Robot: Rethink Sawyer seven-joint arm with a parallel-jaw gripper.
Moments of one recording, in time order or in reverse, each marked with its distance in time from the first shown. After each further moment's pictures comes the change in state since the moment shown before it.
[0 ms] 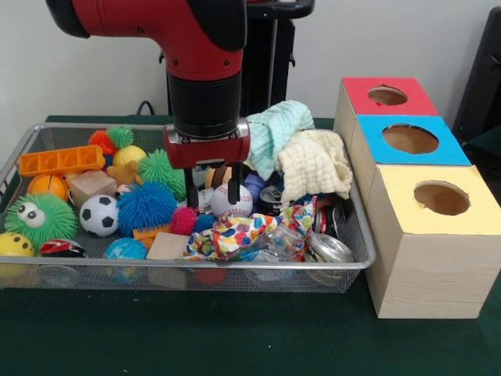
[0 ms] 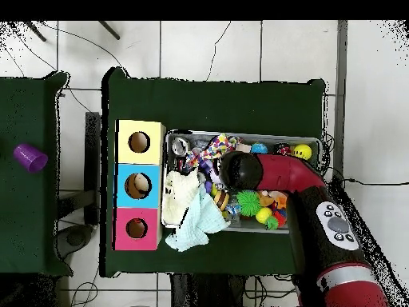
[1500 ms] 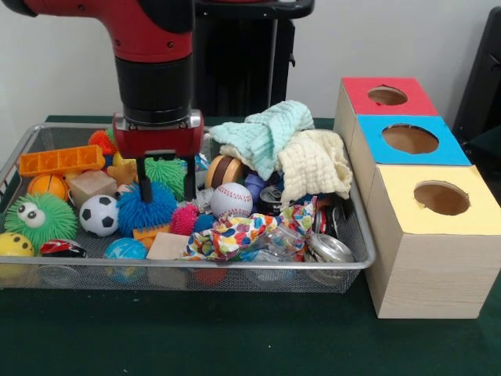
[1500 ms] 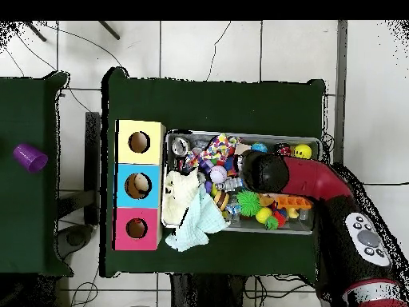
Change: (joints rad) arm -0.080 -0.037 0.012 0.004 -0.012 -0.033 0.000
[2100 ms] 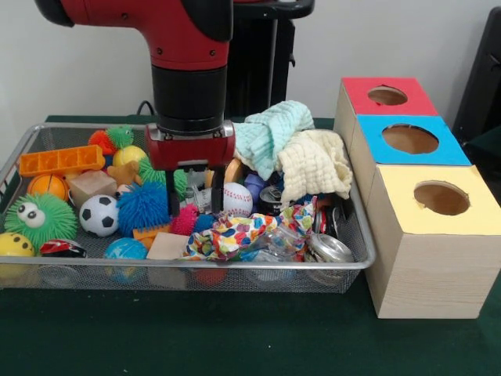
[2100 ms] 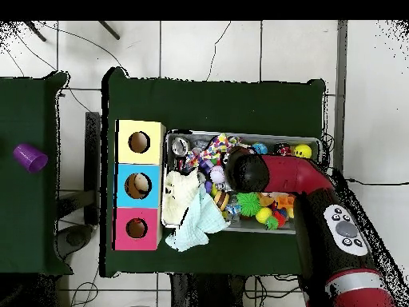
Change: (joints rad) arm 0.055 0.018 -0.003 0.000 -0.037 -0.076 0.000
